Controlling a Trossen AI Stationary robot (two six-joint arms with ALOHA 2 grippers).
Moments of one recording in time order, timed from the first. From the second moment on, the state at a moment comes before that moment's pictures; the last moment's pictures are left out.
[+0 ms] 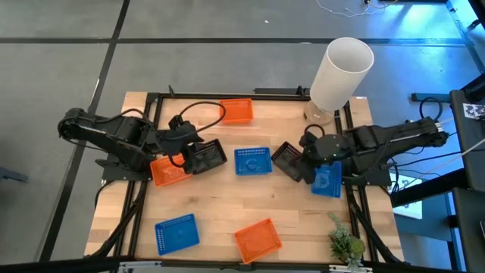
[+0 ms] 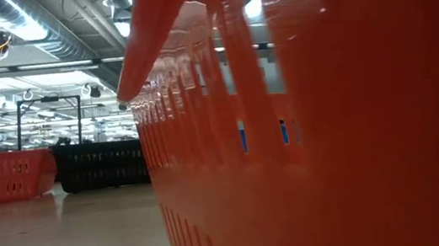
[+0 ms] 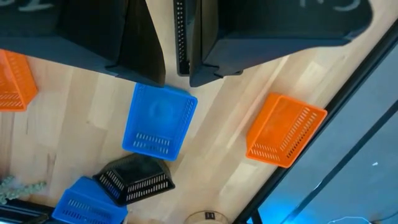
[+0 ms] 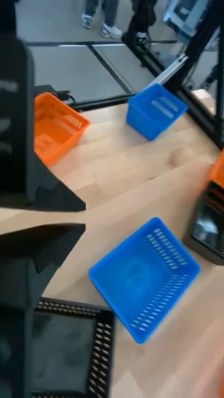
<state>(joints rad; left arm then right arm) -0.25 1.14 1.31 -0.91 -0.54 -0.46 0.22 1.07 1.06 -0.72 0.10 0.81</state>
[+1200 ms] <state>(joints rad) -0.25 1.14 1.31 -0.91 -0.54 -0.46 0.01 1.64 1.06 -0.86 -0.05 0.72</state>
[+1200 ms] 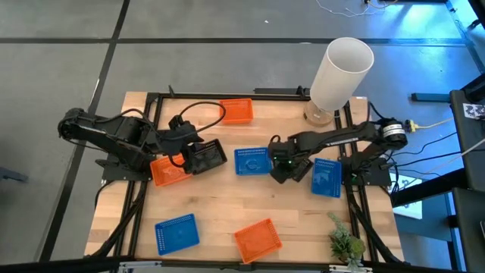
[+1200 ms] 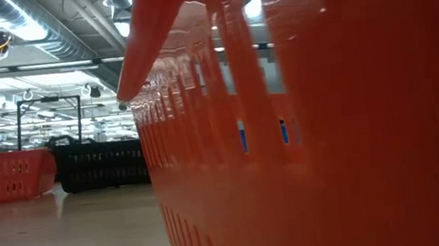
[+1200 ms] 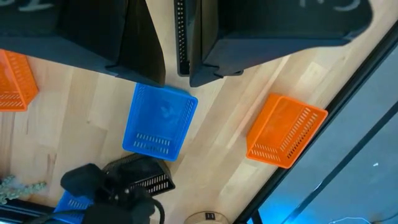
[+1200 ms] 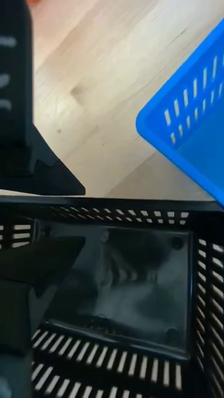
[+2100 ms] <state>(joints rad) -0.25 1.23 1.31 -1.18 -0.47 -0.80 0.01 1.75 1.14 -0.98 0.03 0.57</state>
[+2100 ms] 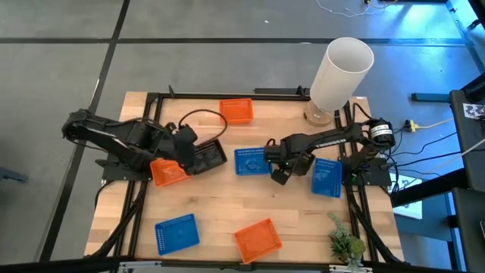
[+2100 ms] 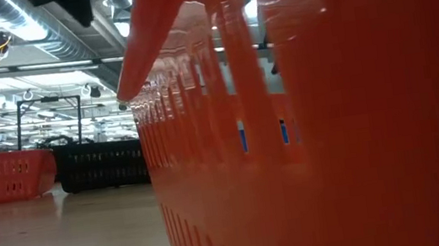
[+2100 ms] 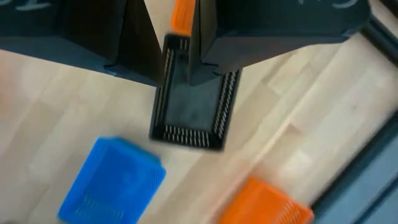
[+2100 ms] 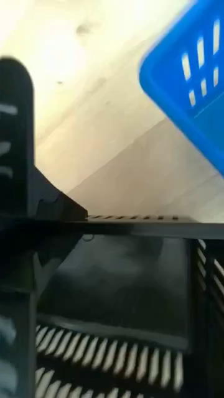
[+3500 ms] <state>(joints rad) 0.01 1.43 0.73 -0.49 -0.44 -0.55 -0.03 1.75 1.66 -0.89 0.18 0.09</state>
